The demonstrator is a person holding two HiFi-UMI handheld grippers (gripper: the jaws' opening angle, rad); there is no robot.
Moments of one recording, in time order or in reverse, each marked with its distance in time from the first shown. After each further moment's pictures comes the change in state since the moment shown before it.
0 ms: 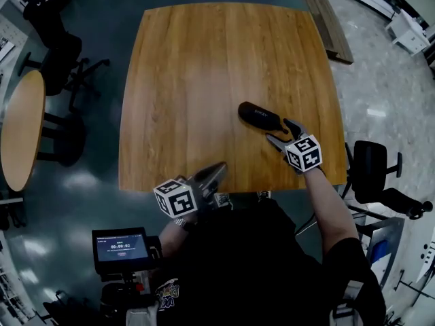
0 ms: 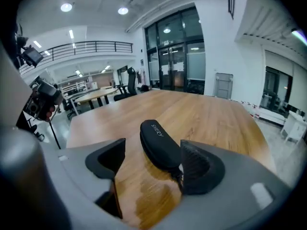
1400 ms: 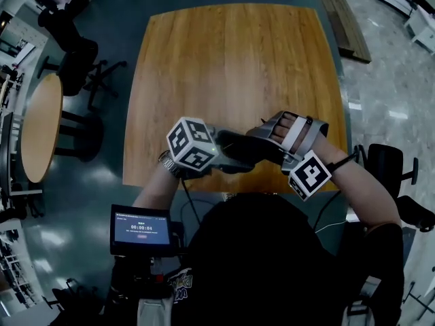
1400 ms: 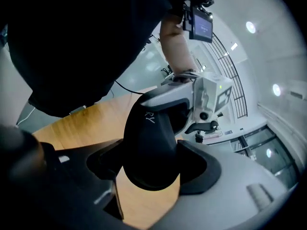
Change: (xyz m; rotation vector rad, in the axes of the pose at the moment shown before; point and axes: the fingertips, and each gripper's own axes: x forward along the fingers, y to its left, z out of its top) left arm 0.105 -0.068 -0.007 0.542 0.805 -0.270; right arm -0.102 0.126 0.104 -1.677 -0.127 0.327
